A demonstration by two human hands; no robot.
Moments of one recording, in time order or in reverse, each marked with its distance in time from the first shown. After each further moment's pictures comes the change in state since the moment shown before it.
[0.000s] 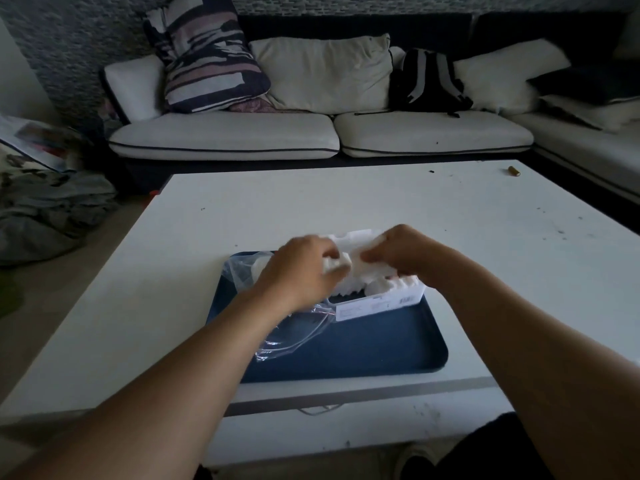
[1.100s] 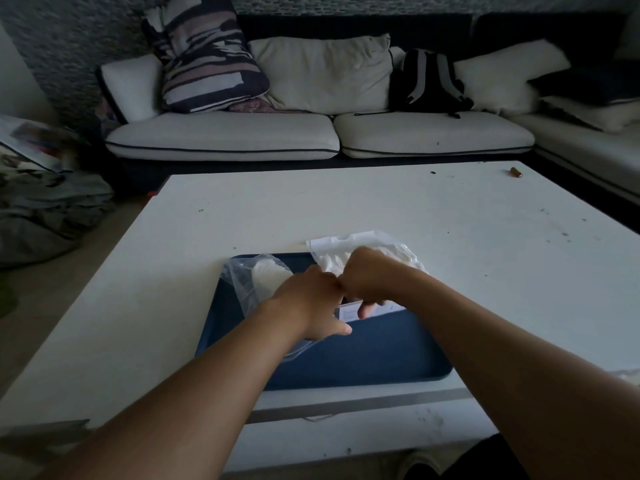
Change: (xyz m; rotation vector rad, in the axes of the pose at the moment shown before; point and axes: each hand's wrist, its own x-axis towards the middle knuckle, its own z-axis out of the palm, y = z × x) left_hand 0.000 -0.001 0.023 0.375 -0.402 0.098; right_hand -0.016 -0.030 0.041 -0.334 -0.194 0.042
